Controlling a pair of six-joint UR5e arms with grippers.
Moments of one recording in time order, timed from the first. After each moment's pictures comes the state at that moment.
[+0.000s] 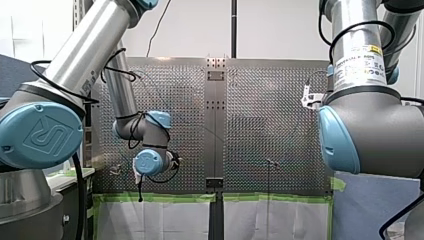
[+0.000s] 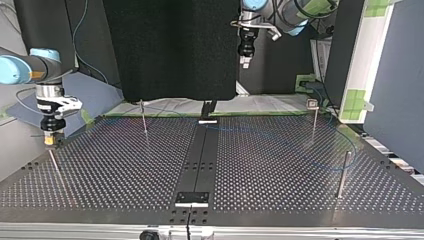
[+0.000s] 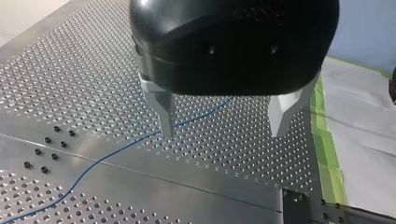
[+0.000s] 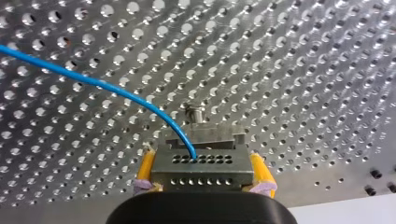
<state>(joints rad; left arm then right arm) -0.57 -2.07 -2.35 -2.04 -2.01 -1.84 1.55 -1.08 1.55 -0.57 1.27 1.72</state>
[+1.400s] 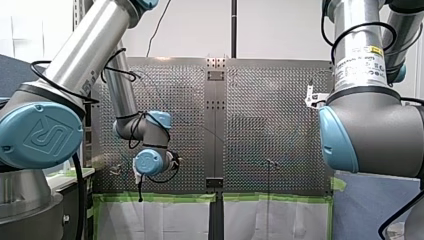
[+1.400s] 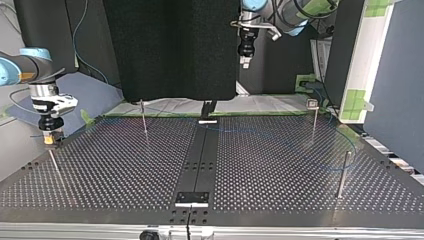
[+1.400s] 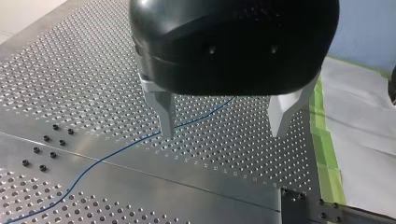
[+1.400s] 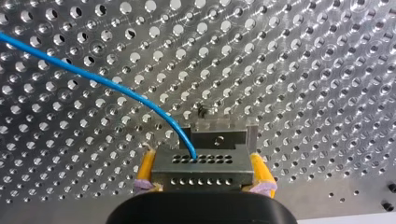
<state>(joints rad) -0.57 -2.07 -2.35 -2.04 -2.01 -1.85 1.51 -1.08 1.52 -0.50 1.16 1.68</state>
